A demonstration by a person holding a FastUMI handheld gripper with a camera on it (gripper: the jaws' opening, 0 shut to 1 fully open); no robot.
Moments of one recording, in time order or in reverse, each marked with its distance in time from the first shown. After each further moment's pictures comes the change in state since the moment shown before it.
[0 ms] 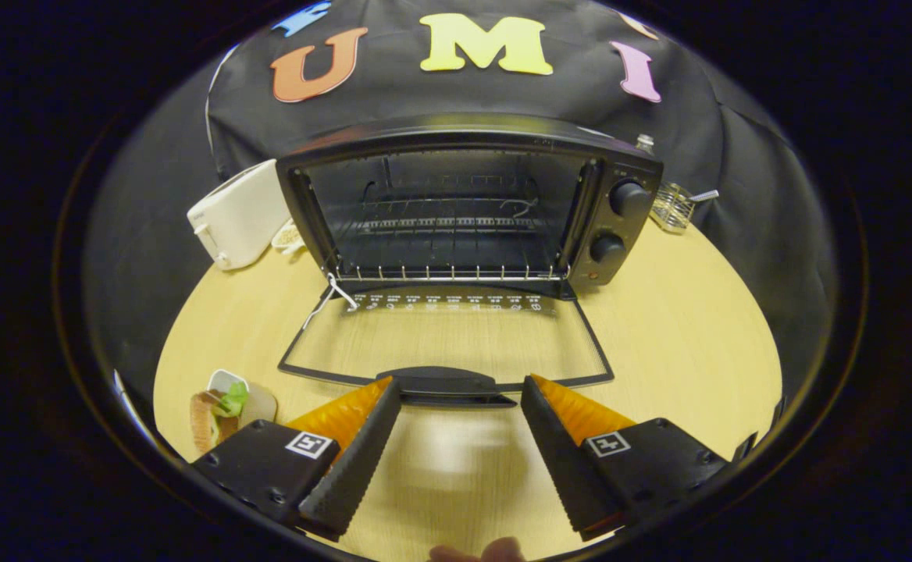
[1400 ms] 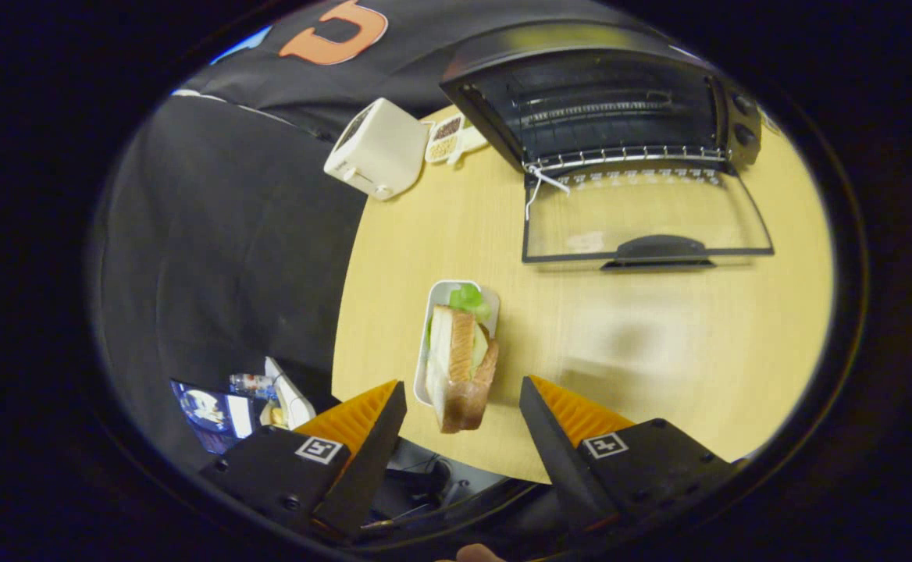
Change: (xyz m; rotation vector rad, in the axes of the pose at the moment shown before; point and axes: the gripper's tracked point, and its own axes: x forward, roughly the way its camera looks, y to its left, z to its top) arm -0.104 0.154 -0.055 0.176 0.522 0.573
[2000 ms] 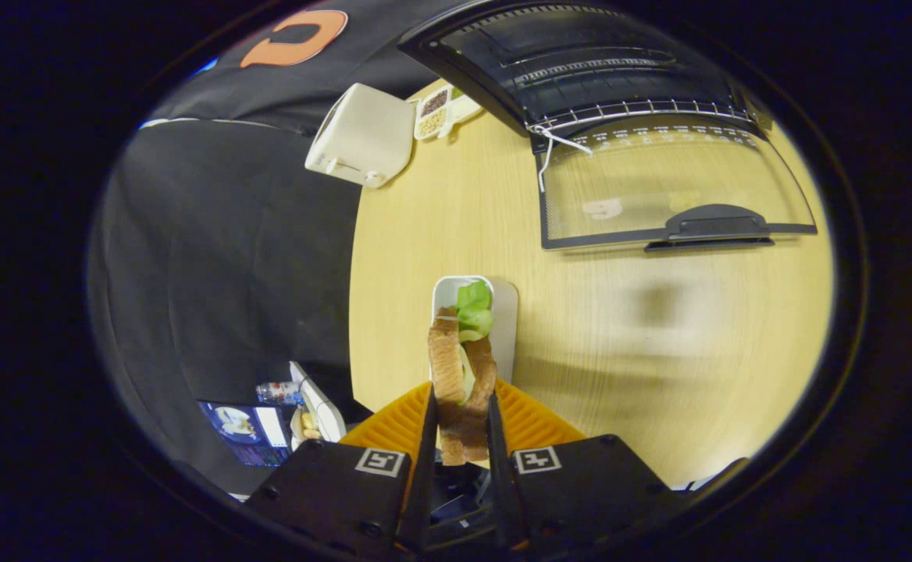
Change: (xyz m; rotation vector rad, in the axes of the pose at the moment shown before) arm 0.024 0.012 0.009 0.087 0.068 0.085
